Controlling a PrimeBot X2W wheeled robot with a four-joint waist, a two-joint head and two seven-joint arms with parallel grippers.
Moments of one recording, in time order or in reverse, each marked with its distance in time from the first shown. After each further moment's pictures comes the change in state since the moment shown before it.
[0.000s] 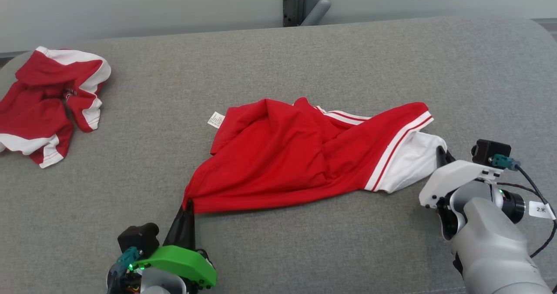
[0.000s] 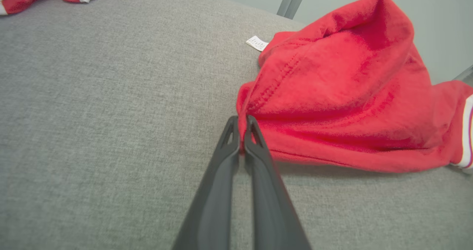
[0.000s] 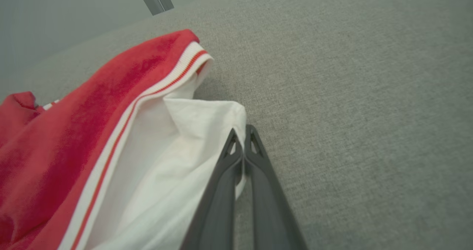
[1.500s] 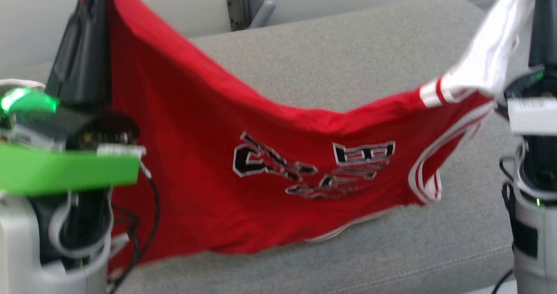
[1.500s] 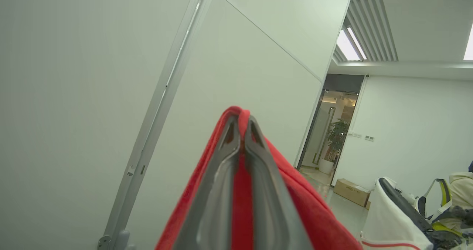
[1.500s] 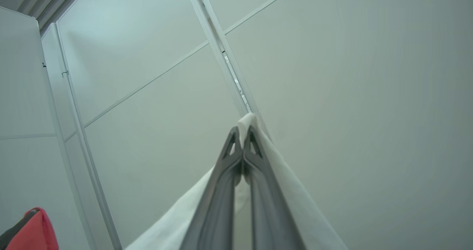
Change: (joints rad) left arm -0.253 0.129 0.119 -1.073 -0.327 0.065 0.405; right arm 0.238 -0.060 0.188 -1.548 0.634 -0.001 0.241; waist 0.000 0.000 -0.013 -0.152
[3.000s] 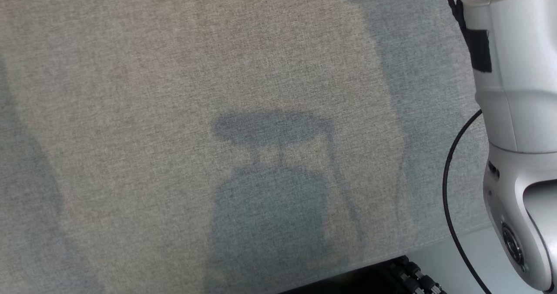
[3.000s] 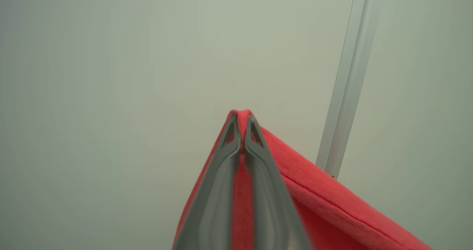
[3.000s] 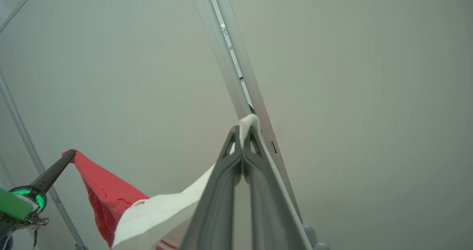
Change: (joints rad) left arm -1.231 0.223 0.019 1.290 0.331 -0.172 -0.406; right arm -0.884 0.077 0.247 0.677 -0.131 0.000 -0.255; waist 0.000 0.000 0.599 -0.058
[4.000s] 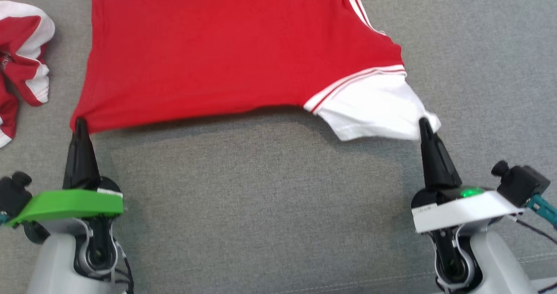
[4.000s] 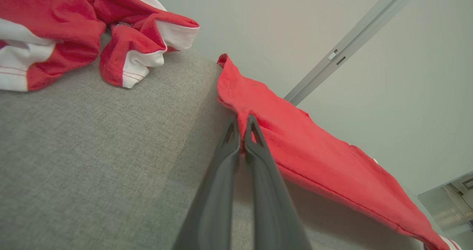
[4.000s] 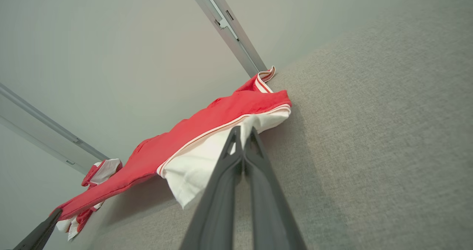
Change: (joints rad) left arm 1.301 -0.199 0.079 -0.426 -0.405 -0.001 -0.002; right arm 1.105 -0.069 -0.023 -0.269 0.071 0.000 0.000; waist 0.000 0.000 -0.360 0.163
